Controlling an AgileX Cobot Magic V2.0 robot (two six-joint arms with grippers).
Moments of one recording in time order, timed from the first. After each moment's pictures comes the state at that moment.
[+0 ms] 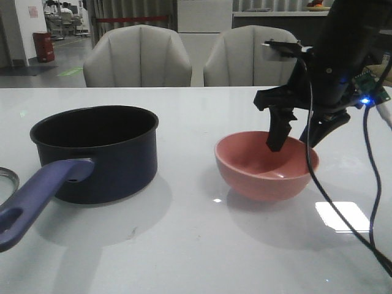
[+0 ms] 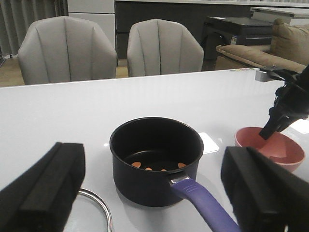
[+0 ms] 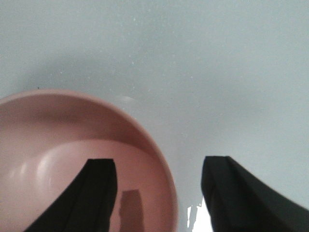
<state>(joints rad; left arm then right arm) -0.37 0.07 -0.34 -0.07 0.44 -0.01 0.28 1.88 -1.36 0.21 0.71 -0.14</state>
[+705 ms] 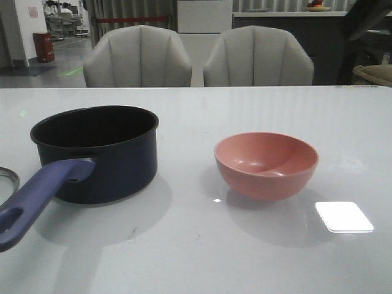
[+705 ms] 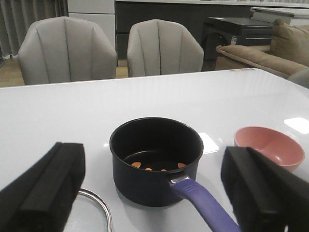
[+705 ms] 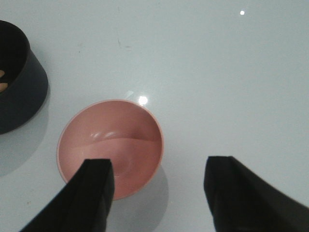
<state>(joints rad) -0.37 0.07 -0.34 -0.07 0.44 -0.01 0.28 1.05 -0.81 0.19 0.43 -0.14</state>
